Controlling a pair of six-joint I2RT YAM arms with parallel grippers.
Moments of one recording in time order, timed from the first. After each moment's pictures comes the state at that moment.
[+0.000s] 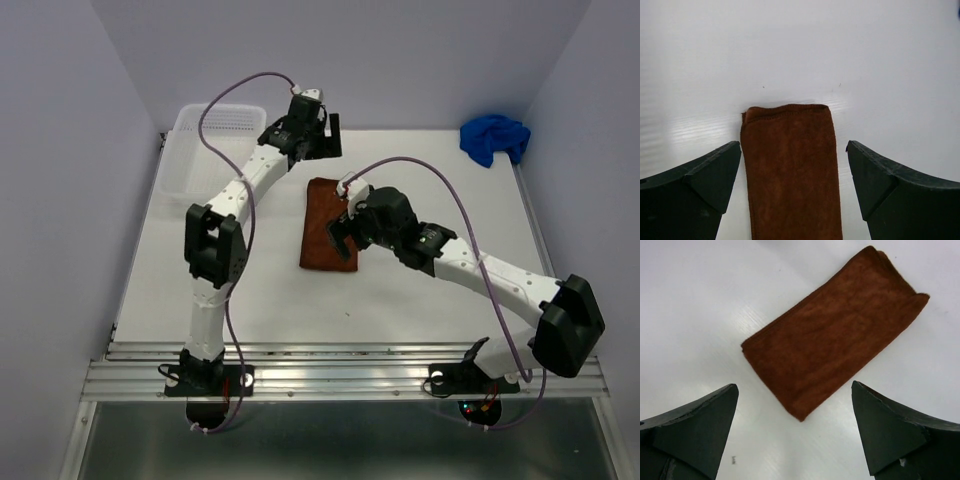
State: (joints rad) left arm -0.49 2.20 2.11 -0.56 -0.05 -0.40; right arm 0.79 1.38 1.06 -0.17 0.05 0.00
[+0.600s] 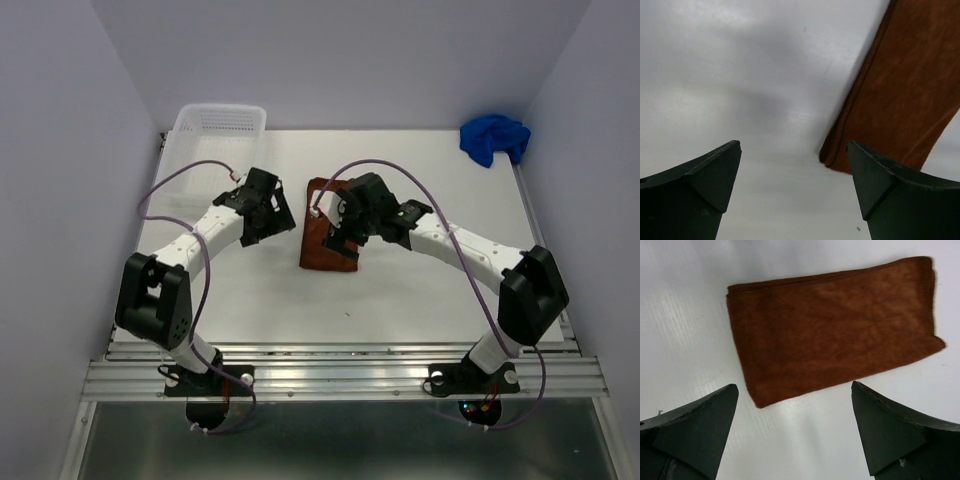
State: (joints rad) left arm -0.41 1.59 1.18 -0.59 -0.16 -0.70; right arm 0.72 1.60 1.28 -0.42 -0.21 -0.59
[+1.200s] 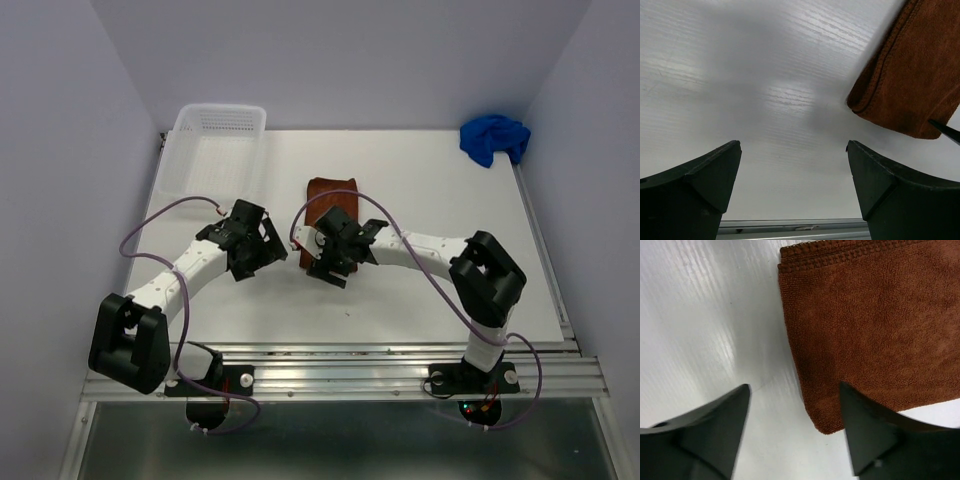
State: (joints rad) left arm -0.41 1.31 0.86 -0.62 -0.07 -0.81; right arm 0.86 1.84 1.28 -0.49 -0.10 -0.44
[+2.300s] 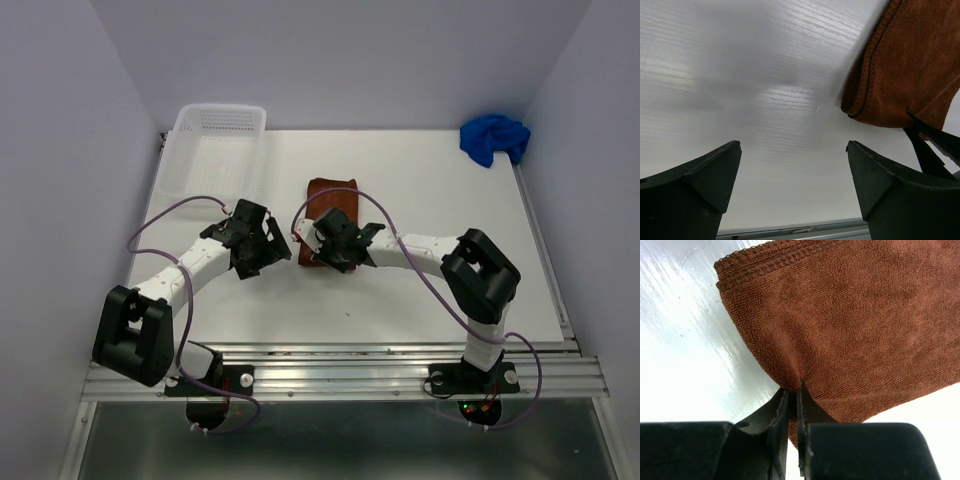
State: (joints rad) left arm -0.41 1.35 0.84 -0.56 -0.02 -0.80; right arm 0.86 1.88 1.24 -0.34 0.04 -0.34
